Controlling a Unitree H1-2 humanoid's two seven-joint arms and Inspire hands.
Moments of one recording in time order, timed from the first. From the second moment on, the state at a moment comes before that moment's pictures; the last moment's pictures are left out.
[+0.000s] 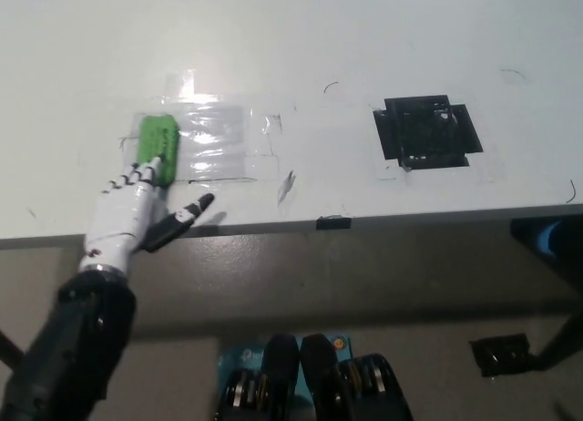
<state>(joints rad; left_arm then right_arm) -0.50 0.35 -0.38 0.41 0.65 0.20 0.20 0.03 -0.13 -0.34 -0.10 0.02 0.21 -0.15</state>
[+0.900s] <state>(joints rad) -0.66 0.50 -0.69 0.52 0.96 0.19 0.10 0.02 -0.14 -0.33 -0.10 0.02 0.21 -0.15</state>
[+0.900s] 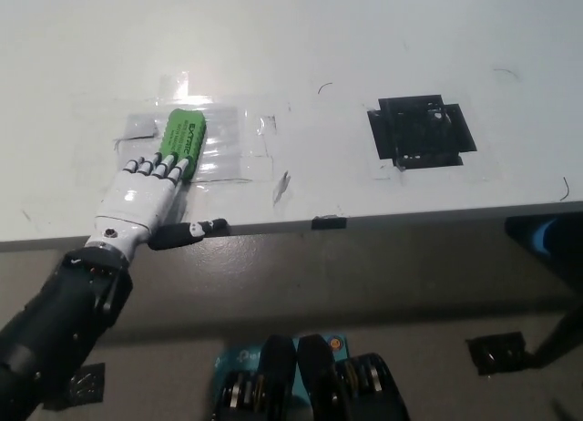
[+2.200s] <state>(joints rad) -0.76 0.19 -0.72 0.64 1.05 0.29 0.00 -0.02 -0.16 -0.29 -0.11 0.02 0.22 -0.15</state>
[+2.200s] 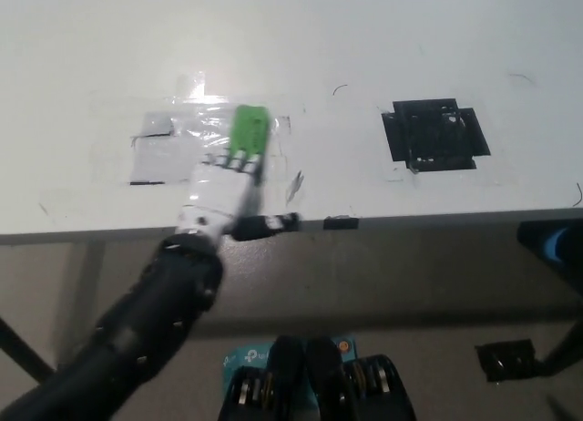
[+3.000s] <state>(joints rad) -0.90 0.01 -0.82 0.86 1.05 0.25 0.00 -0.05 -0.15 -0.25 -0.11 -0.02 0.23 -0.15</state>
